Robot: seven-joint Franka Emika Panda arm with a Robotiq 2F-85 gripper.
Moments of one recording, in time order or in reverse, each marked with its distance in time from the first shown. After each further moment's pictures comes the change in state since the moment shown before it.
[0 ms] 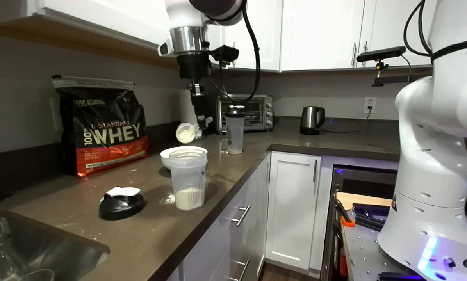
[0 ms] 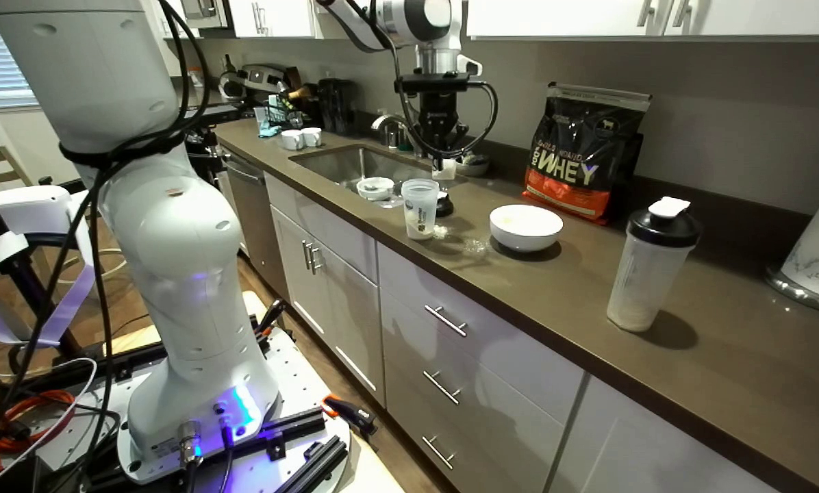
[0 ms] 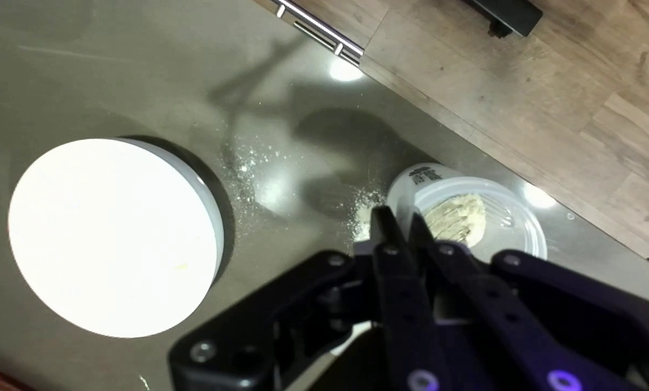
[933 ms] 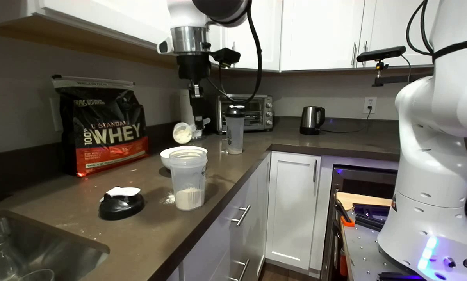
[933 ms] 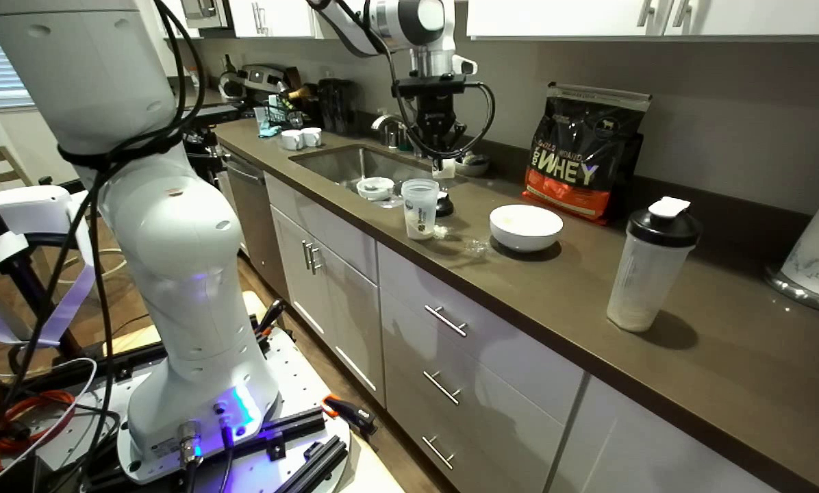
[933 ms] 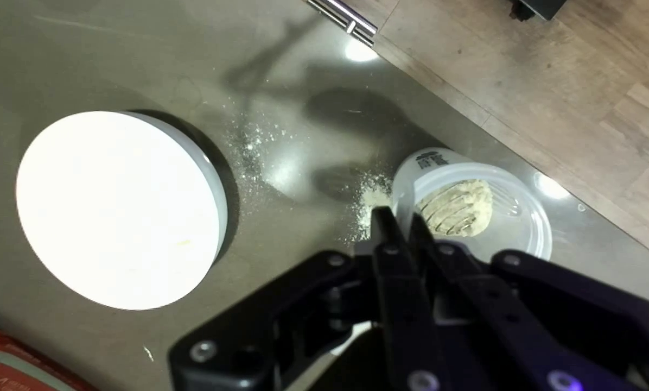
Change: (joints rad) arm 0.002 -0.024 0.012 -0.043 -0.021 0.074 0.000
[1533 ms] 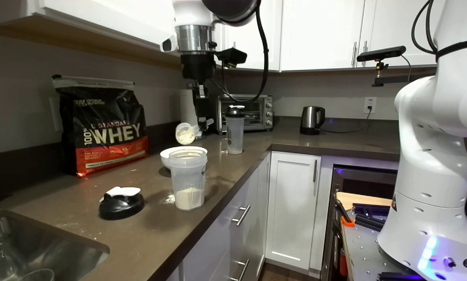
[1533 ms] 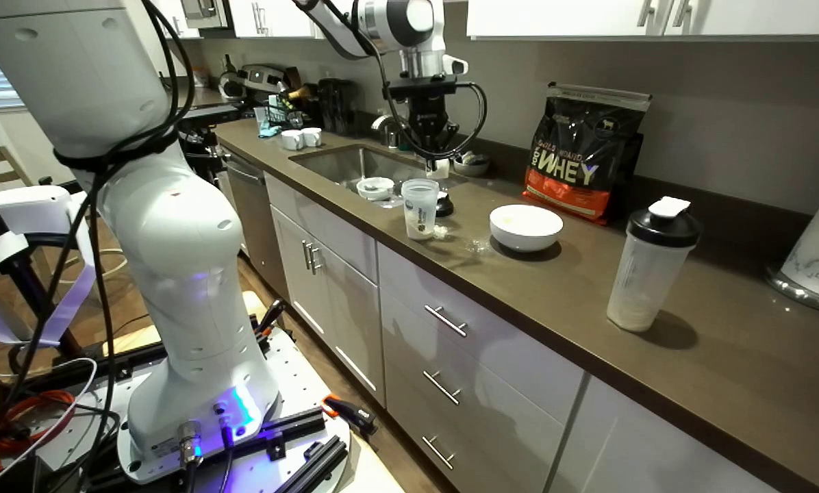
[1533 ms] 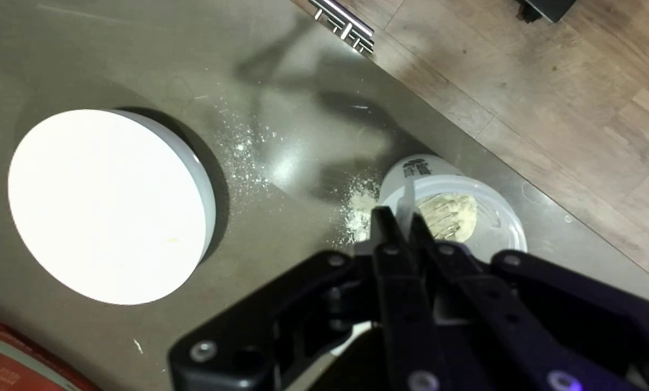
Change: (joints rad) arm 0.015 -0.049 0.006 -0.062 -0.011 0.033 0.000
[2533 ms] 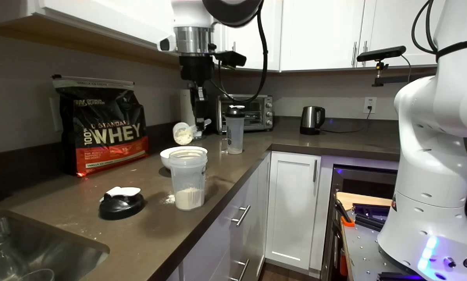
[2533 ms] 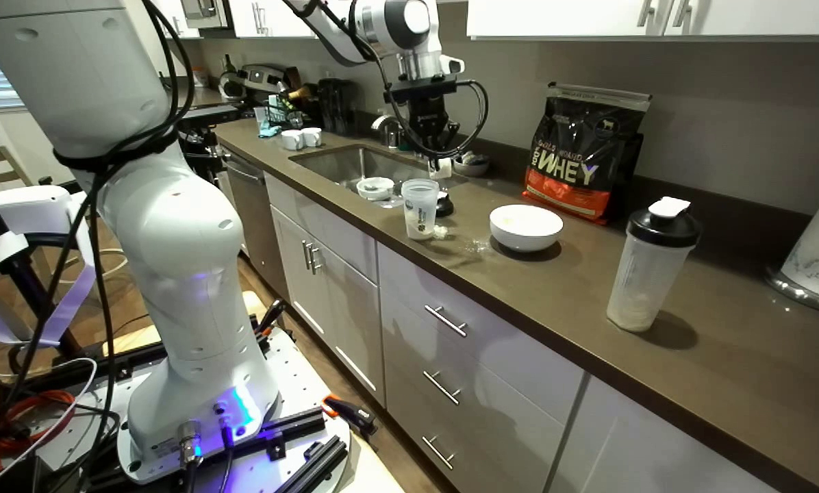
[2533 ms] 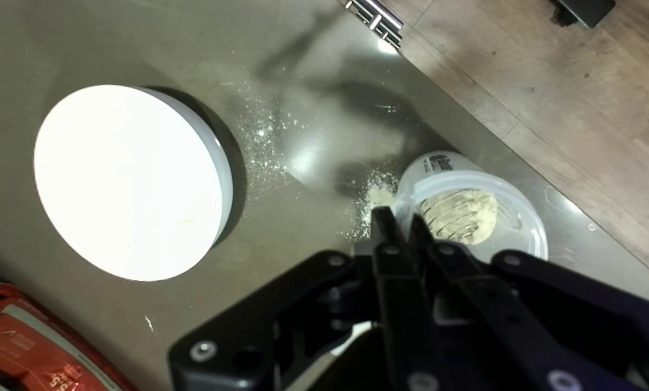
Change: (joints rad) arm 0.007 0.000 0.006 -0.016 -0.065 0.047 0.001
